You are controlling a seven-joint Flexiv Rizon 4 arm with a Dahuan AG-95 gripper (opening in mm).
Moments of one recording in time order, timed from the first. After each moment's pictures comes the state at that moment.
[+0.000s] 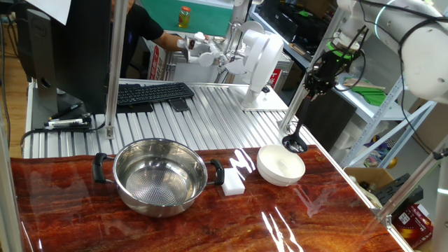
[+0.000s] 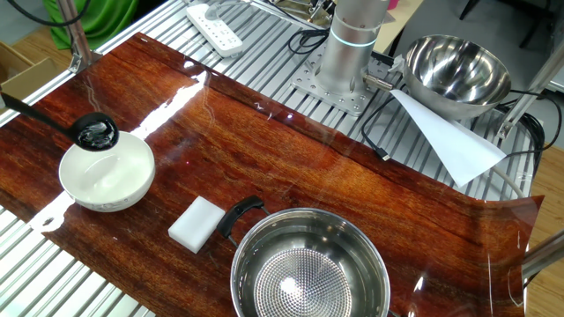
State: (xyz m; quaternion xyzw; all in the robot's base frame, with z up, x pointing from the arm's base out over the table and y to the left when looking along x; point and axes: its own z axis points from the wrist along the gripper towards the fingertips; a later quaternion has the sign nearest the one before) arm 0.733 -0.325 0.305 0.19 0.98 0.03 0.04
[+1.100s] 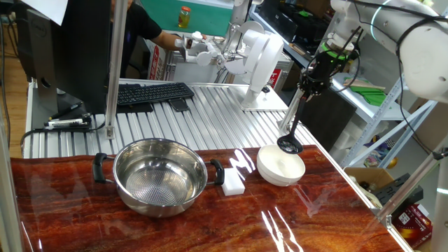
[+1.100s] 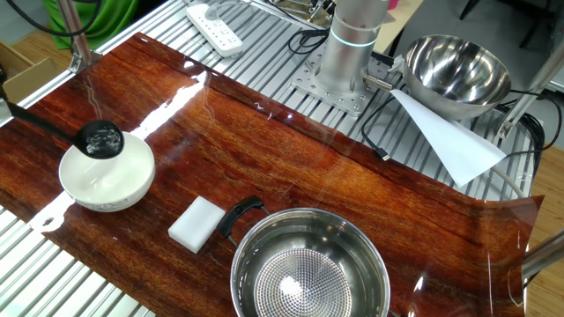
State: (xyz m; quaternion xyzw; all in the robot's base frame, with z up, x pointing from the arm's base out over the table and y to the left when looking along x) arm 0.739 -0.306 0.300 0.20 0.98 0.03 0.04
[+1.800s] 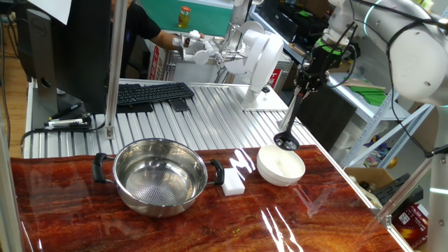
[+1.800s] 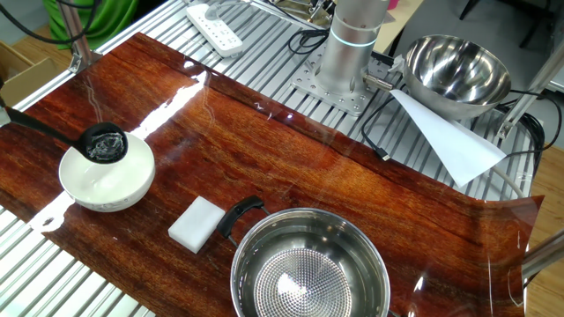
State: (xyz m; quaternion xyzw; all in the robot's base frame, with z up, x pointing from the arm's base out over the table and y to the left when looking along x) arm 0.745 -0.290 0.303 0.22 0.98 0.02 0.03
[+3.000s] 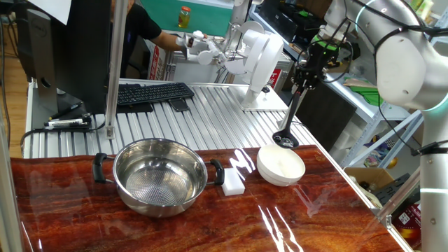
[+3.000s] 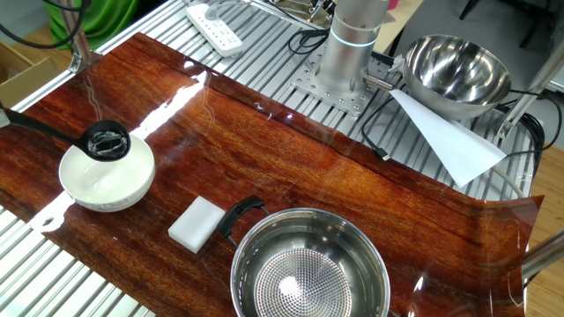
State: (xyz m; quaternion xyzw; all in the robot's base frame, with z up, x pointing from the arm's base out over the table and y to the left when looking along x) arm 0.748 -0.288 0.308 0.20 0.98 0.04 0.01
